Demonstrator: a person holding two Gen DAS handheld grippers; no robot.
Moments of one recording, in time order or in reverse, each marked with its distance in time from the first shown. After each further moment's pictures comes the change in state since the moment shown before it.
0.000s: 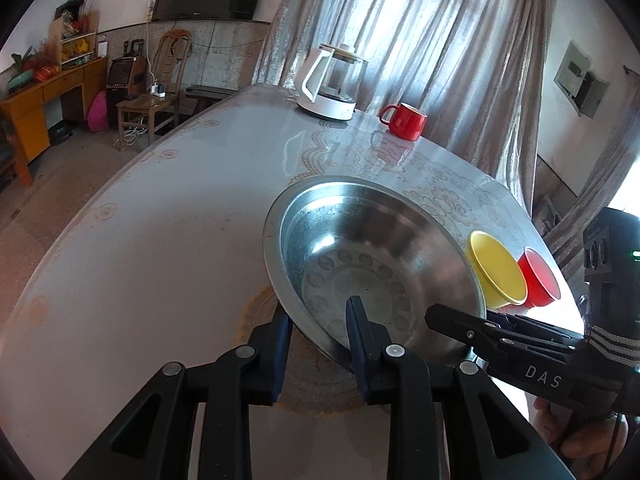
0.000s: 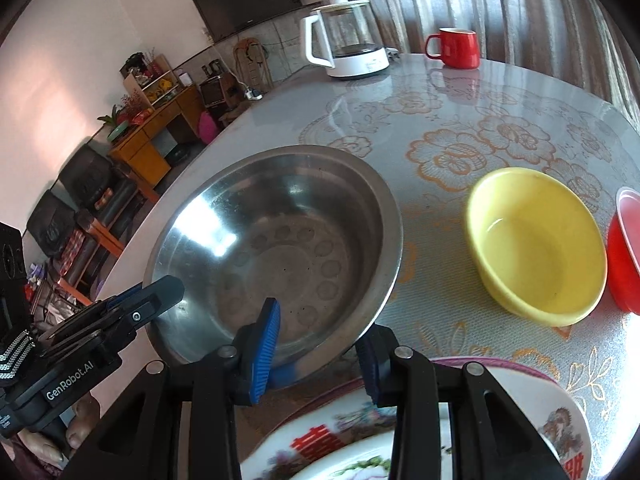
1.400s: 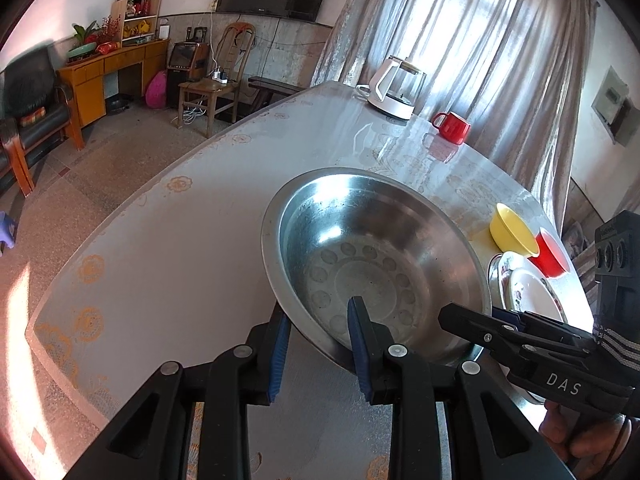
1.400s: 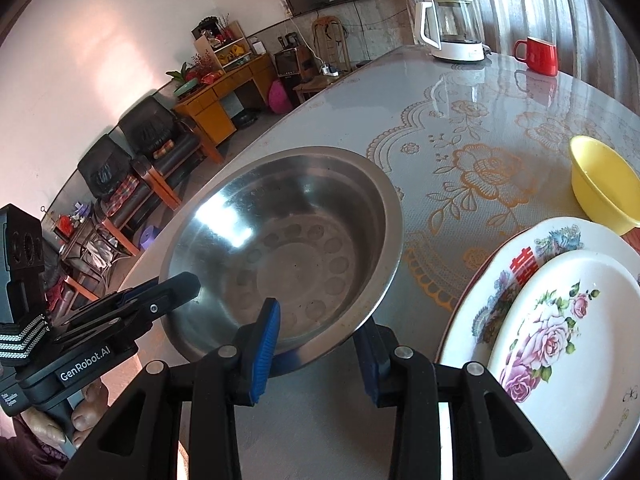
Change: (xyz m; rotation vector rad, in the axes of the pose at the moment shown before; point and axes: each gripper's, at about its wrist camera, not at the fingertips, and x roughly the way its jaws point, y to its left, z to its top) left arm -0.094 0.052 -0.092 -0.123 -0.011 0.134; right arm -0.013 0.084 -0.078 -0.169 0.051 0.158
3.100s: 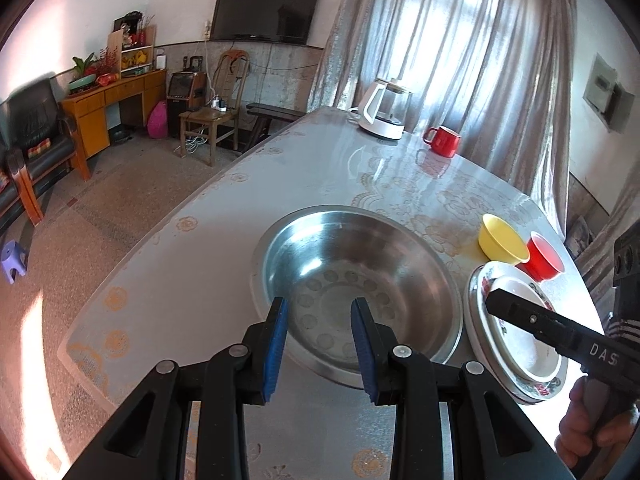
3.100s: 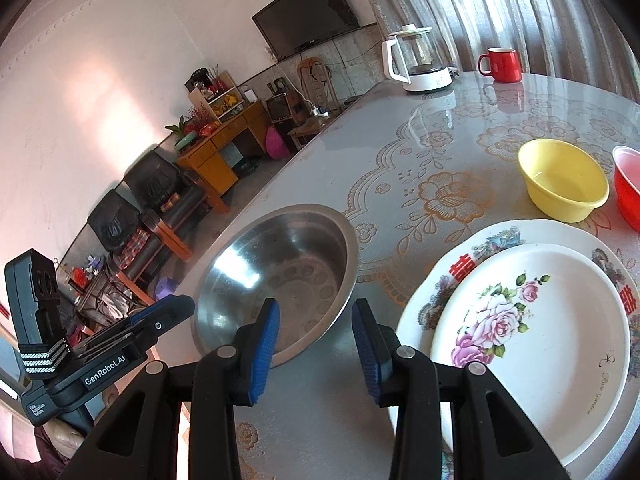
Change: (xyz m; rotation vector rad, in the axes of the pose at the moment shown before) left arm -0.036 -0.018 0.006 0.068 -0.085 0.027; right arm -0.059 -0.023 -0.006 0.124 -0.169 0.042
